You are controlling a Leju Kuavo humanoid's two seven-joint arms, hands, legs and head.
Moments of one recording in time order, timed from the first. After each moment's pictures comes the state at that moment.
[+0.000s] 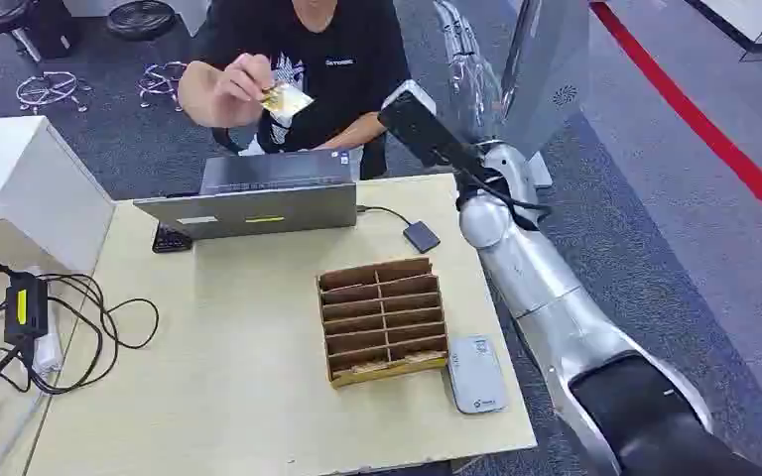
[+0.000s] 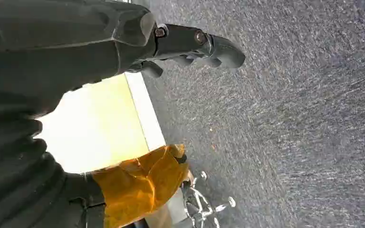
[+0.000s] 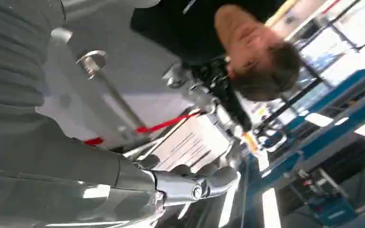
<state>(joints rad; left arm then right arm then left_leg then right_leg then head) -0.13 -0.02 1.06 -0.21 -1.54 -0.17 0.22 -0.91 0.04 0.47 -0.85 0.64 -0.46 -0.24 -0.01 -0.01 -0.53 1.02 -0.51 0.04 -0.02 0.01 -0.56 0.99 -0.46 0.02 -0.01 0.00</state>
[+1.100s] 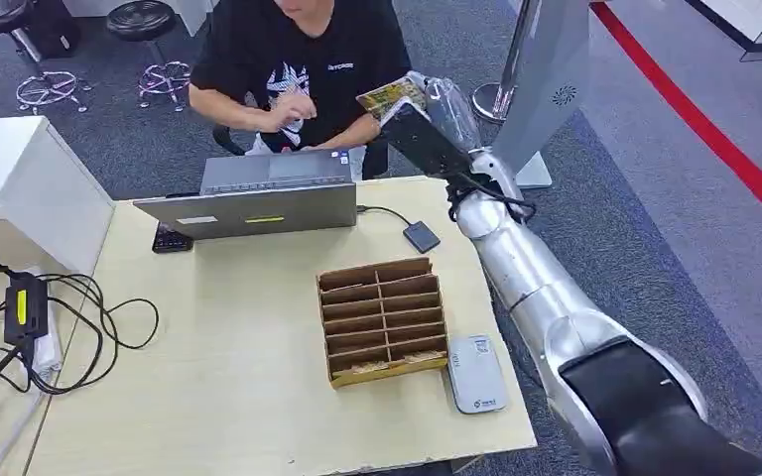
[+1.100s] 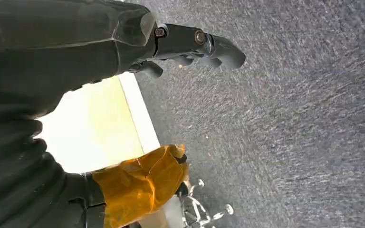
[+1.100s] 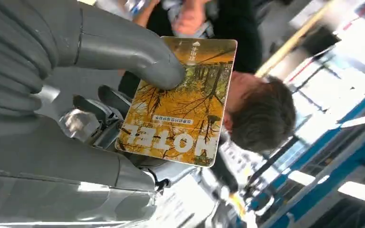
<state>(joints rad) -0.14 -0.03 1.01 -0.21 -1.53 -0.16 0.20 -0.89 0.06 0.43 -0.73 0.40 -0.27 -0.48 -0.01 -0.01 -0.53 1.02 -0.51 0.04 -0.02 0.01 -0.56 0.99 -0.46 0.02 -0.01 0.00</state>
